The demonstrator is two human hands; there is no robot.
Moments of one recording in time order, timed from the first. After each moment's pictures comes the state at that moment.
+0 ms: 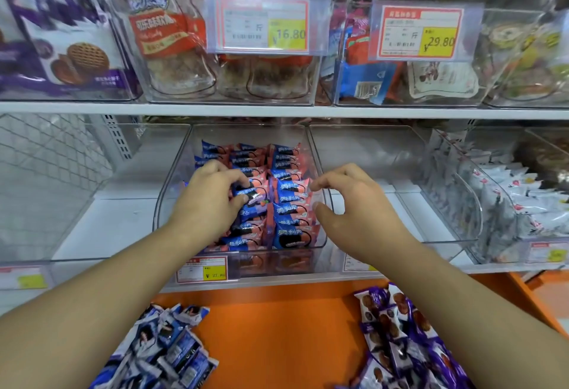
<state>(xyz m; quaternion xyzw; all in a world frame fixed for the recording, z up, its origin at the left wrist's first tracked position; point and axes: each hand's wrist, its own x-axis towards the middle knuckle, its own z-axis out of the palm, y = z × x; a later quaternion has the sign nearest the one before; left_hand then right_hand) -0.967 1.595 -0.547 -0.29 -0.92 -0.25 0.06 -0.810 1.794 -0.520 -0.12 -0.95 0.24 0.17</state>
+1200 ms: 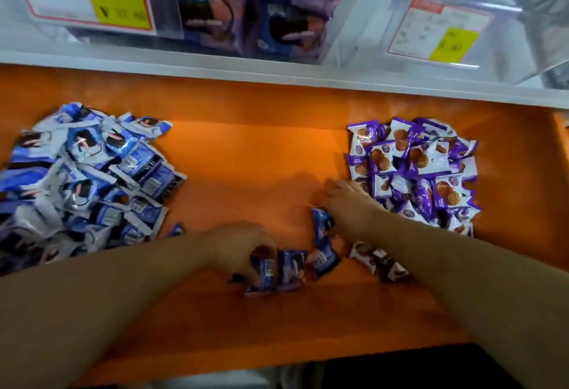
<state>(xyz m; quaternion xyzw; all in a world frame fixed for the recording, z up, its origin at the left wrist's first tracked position) -0.777 1.575 -0.831 -0.51 -0.68 0.00 -0.52 -0.684 1.827 -0.835 0.06 -0.93 -0.01 -0.37</state>
